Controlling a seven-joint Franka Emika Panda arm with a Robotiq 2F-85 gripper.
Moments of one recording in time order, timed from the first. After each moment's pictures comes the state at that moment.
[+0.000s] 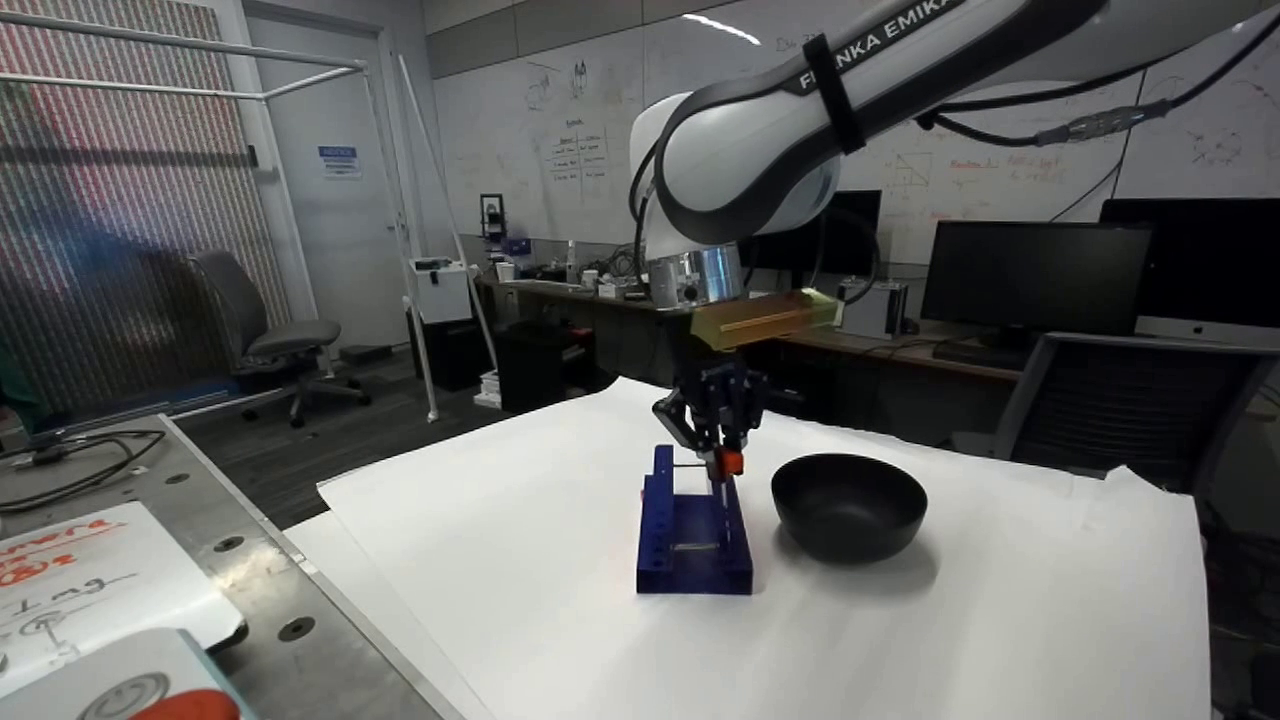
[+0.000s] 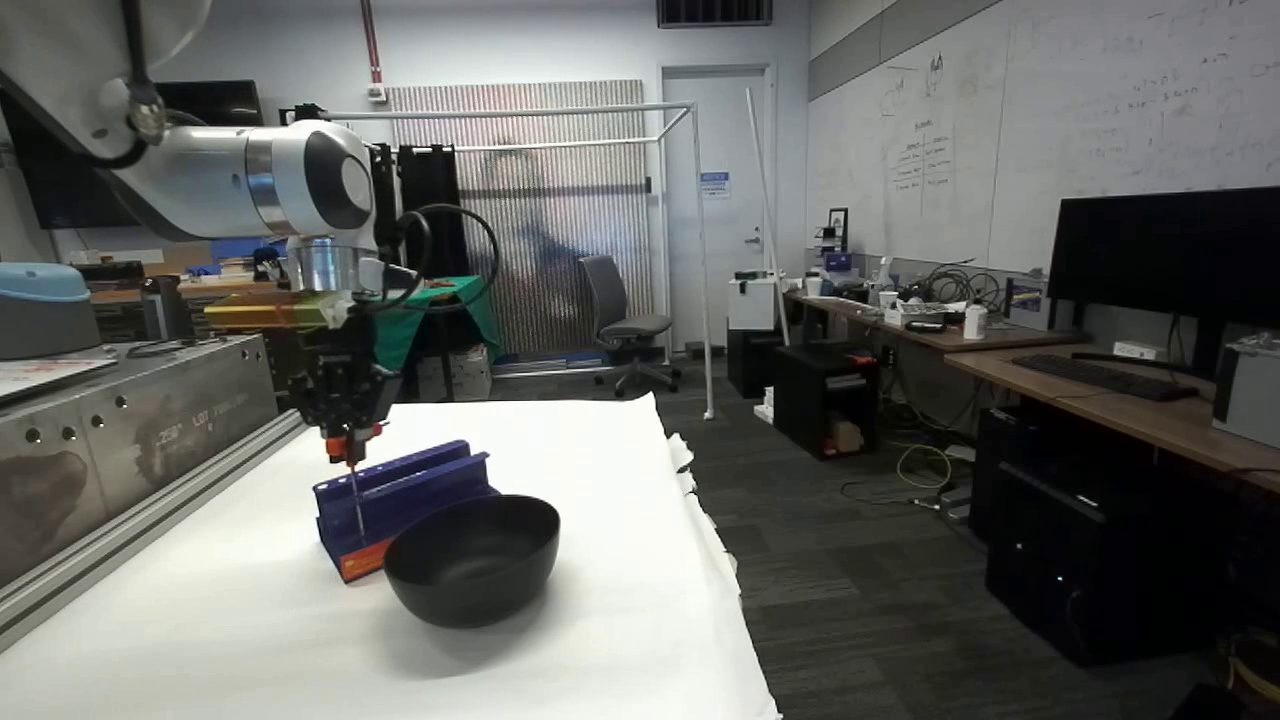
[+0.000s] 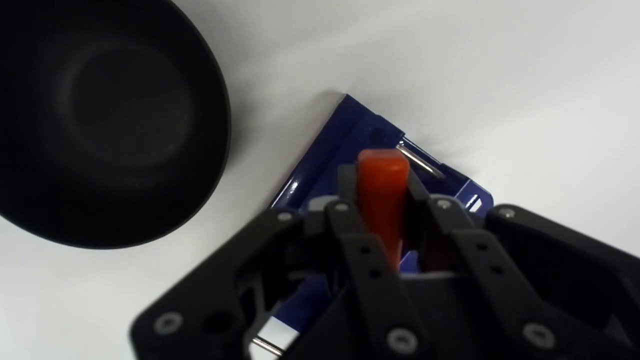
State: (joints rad) arm 0.17 0.54 0.06 -1.49 -0.03 1.83 0.41
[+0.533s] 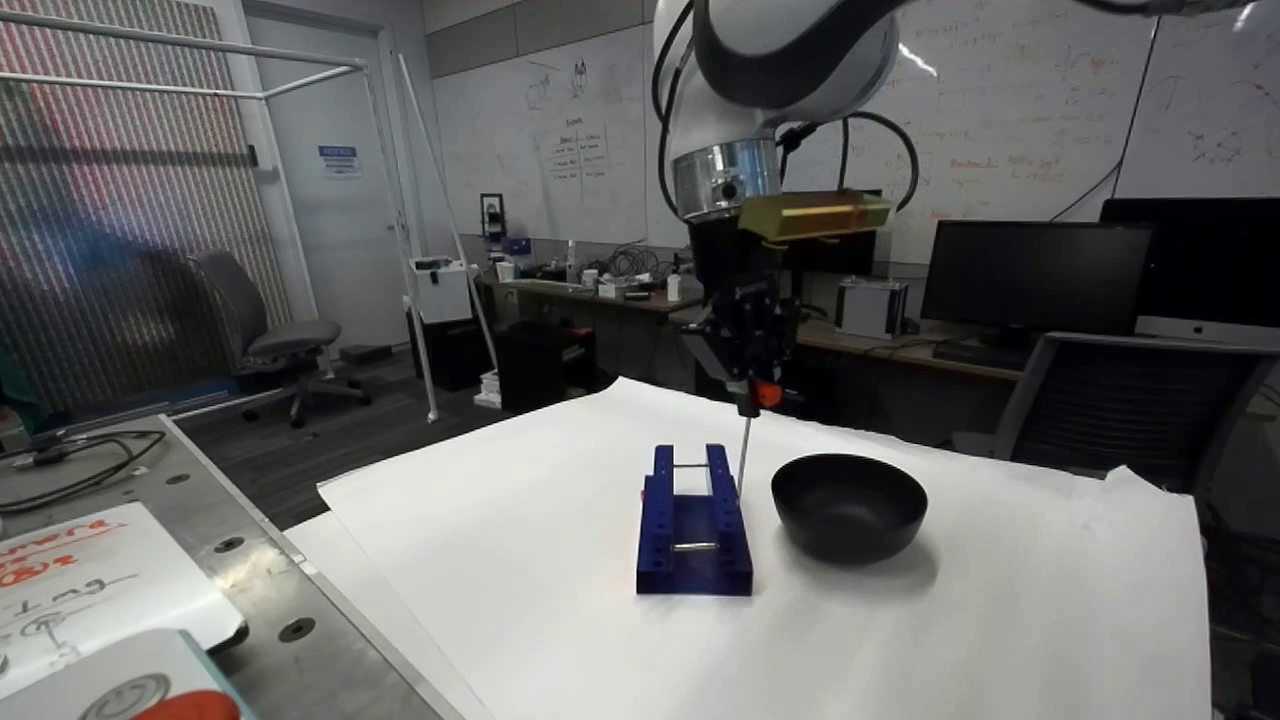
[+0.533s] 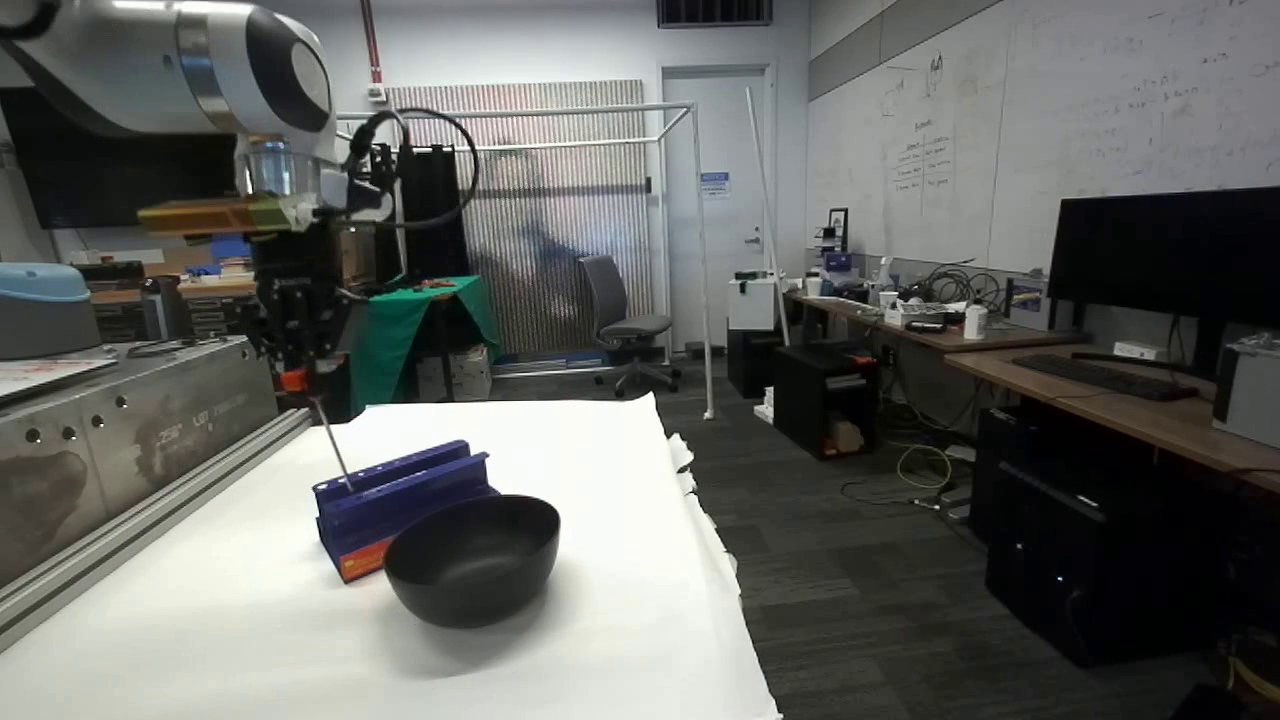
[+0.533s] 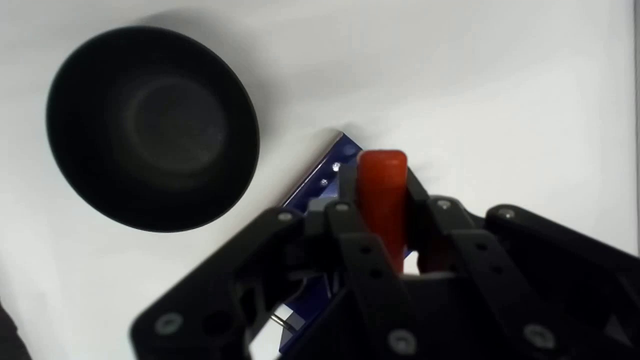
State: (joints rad) arm 0.17 0.35 0.07 -1.56 -0.03 1.72 0.34
